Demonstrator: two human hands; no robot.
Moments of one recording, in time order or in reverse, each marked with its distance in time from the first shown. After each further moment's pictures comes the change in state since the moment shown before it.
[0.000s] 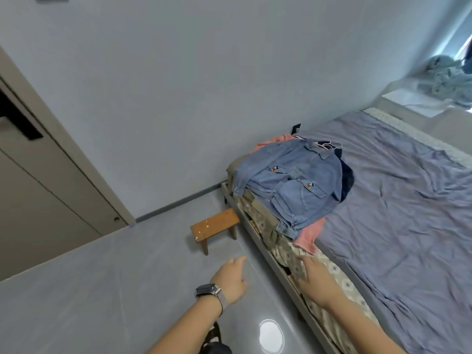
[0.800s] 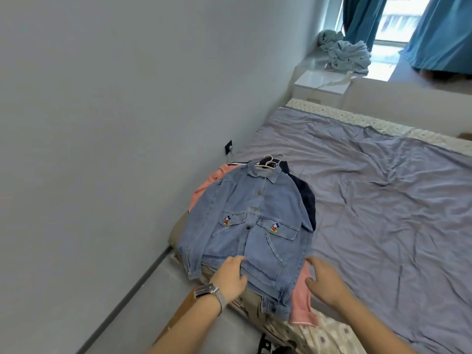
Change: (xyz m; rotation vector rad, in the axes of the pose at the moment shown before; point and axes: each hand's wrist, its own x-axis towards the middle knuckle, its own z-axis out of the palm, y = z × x) left_hand 0.391 0.122 -0.139 0.157 -0.197 0.303; right_hand 0.276 0.089 -0.129 0.311 0.121 0.402
